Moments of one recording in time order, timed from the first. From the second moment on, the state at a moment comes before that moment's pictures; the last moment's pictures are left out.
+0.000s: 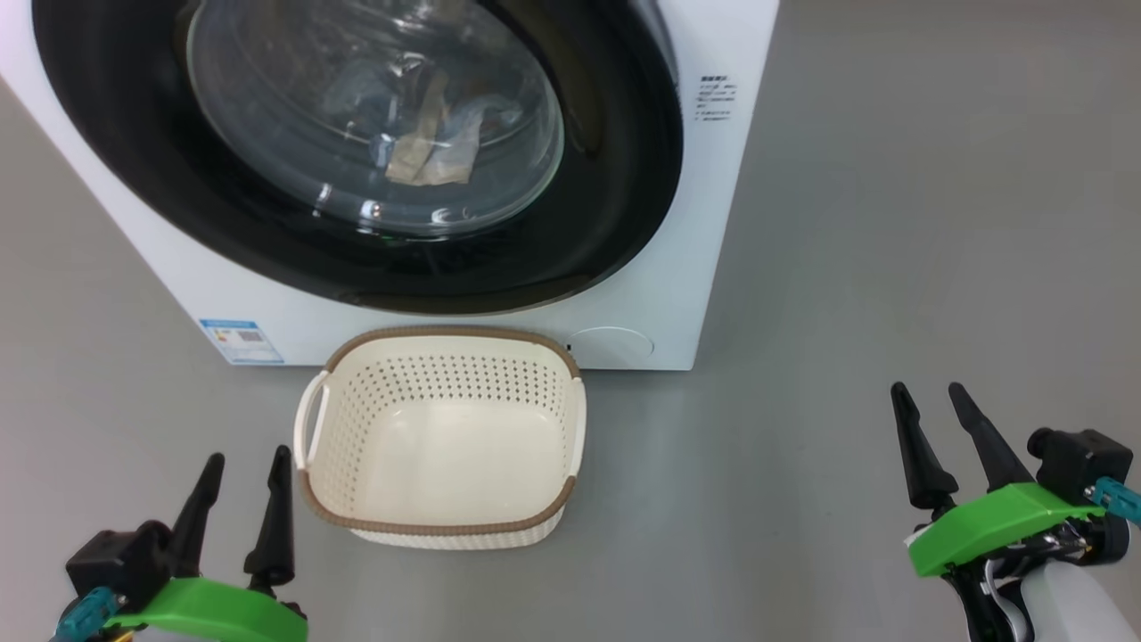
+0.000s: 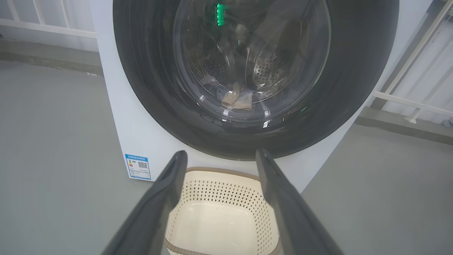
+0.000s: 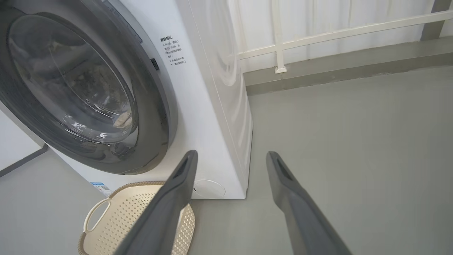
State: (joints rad) left arm -0.11 0.18 -0.12 0.26 -0.47 -0.13 -0.26; right arm -0.26 -0.20 0.02 0.46 0.44 0.13 -0.26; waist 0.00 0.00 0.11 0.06
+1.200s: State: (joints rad) left arm -0.04 0.20 -0.06 0.27 -0.48 -0.13 -0.26; right arm -0.12 -0.20 -0.01 0.43 0.43 0.13 -0.26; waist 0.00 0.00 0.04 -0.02
